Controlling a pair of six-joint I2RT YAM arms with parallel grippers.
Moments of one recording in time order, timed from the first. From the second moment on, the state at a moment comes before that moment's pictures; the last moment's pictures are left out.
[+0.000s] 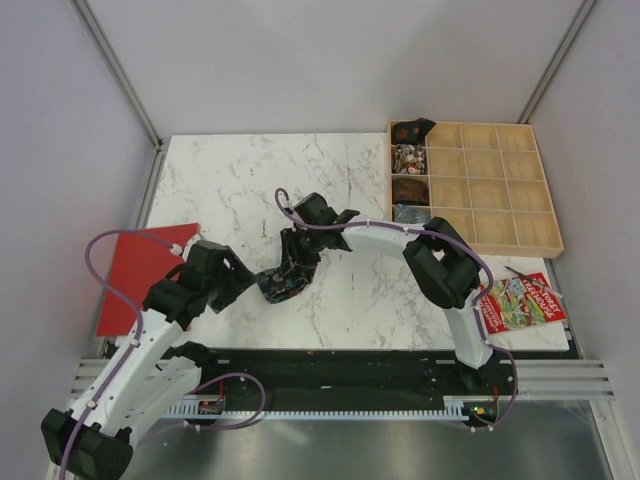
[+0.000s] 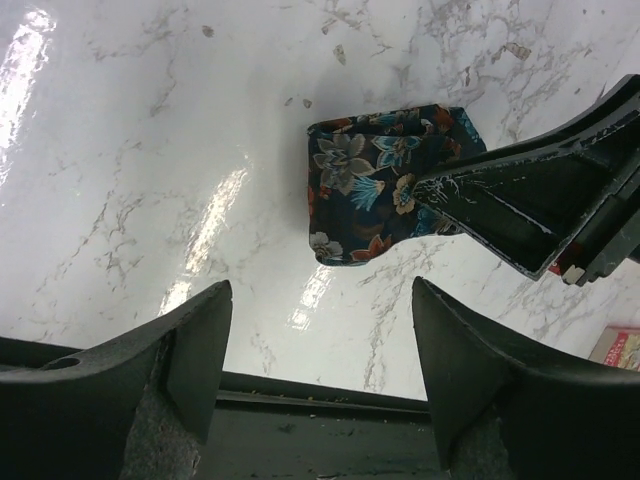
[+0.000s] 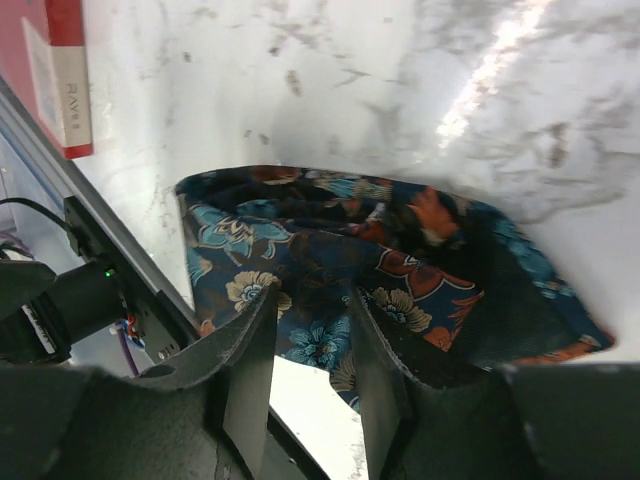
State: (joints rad) left arm -0.39 0.74 0.67 -0.85 -0.14 -1.01; right arm 0.84 2.11 1.51 -0.31 -0.44 0.60
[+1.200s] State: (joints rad) left arm -0.19 1.62 1.02 -0.61 0.09 -0.61; right arm 1.00 1.81 1.15 -0.27 -0.20 0.66
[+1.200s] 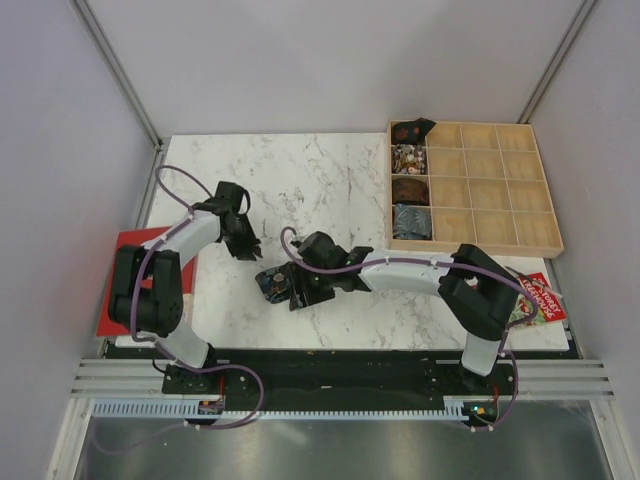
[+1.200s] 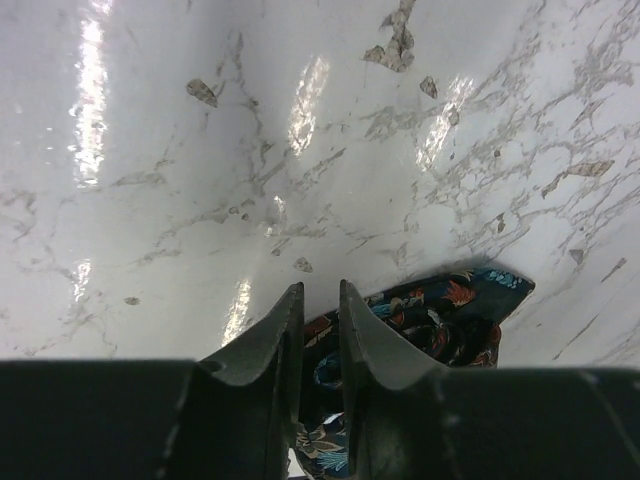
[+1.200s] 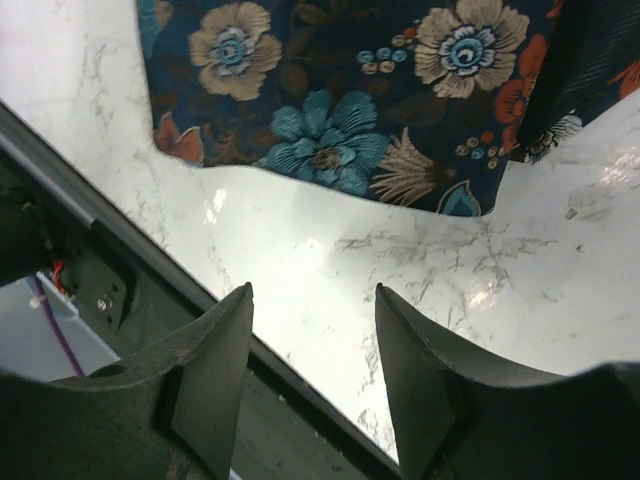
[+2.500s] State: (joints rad) left arm -0.19 1.73 1.10 -0.76 0.29 -0.51; right arm 1.02 1.84 1.00 0.07 -0.08 0.69
